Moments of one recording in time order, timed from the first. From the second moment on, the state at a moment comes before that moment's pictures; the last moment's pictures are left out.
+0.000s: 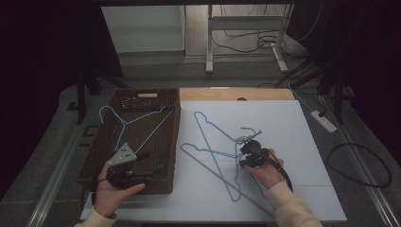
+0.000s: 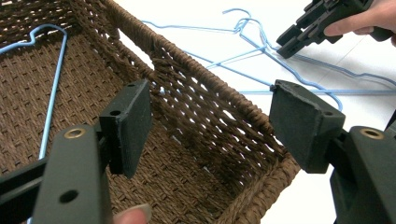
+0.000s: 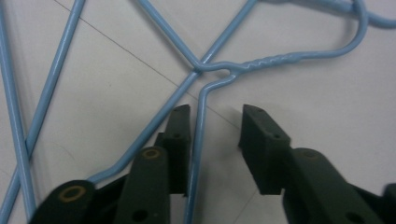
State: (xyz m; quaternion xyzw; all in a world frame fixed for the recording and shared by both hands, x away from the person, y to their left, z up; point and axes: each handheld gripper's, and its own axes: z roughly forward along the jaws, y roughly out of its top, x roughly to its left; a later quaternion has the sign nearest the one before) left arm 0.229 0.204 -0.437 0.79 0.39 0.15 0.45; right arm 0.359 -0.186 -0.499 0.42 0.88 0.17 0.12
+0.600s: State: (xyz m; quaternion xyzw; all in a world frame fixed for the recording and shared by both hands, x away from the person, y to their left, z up) left arm 0.227 0.201 -0.434 0.79 0.39 0.16 0.45; right arm 0.357 -0.194 -0.487 0.43 0.88 0.19 0.10
